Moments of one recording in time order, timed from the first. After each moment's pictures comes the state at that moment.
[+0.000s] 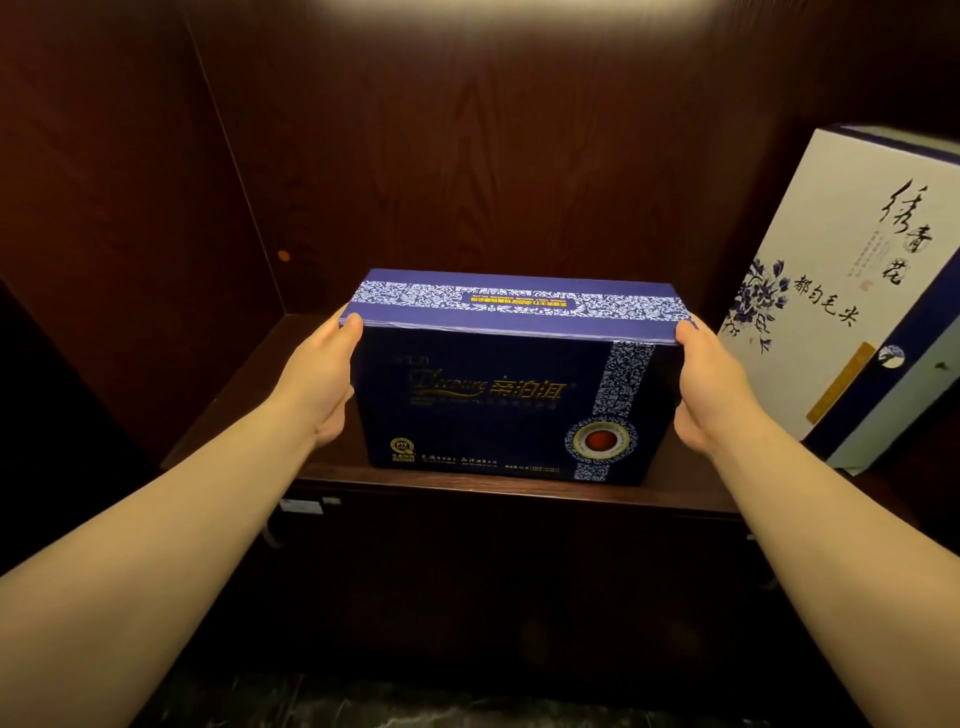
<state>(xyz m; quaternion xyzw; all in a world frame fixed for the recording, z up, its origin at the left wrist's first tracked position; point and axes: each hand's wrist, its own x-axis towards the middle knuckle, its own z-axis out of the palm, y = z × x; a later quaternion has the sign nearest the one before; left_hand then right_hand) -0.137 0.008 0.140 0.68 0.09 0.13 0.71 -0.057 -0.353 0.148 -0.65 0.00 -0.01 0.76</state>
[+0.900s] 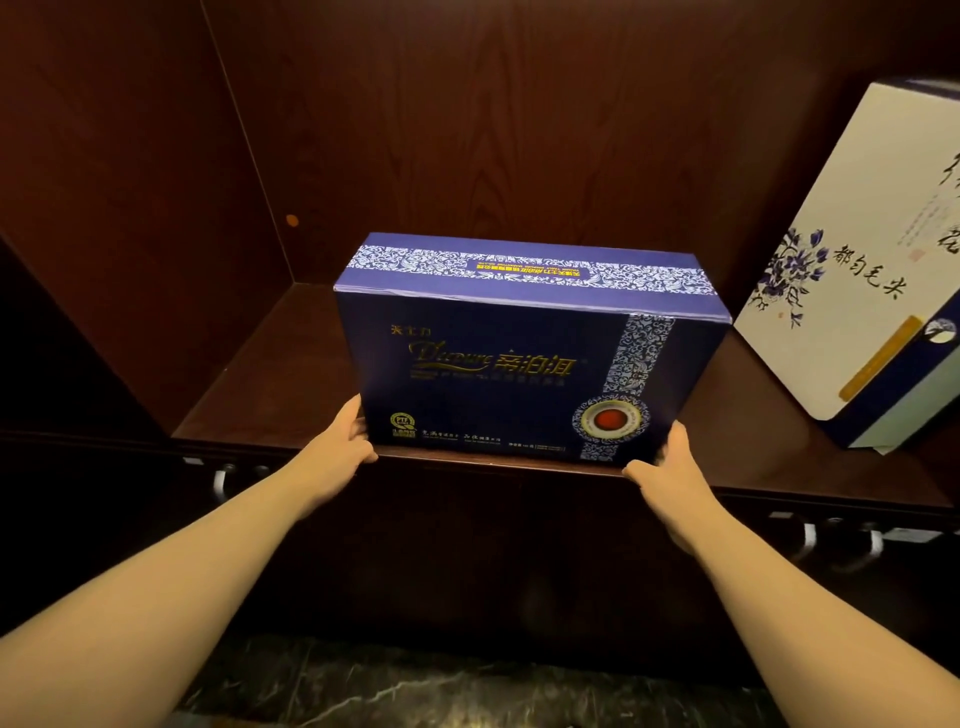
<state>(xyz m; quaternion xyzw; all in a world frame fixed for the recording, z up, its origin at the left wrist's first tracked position) -0.175 0.055 0.011 0.81 0.13 -0.05 0.57 -0.094 -0.358 -0.011 -0.80 0.02 0.06 0.60</state>
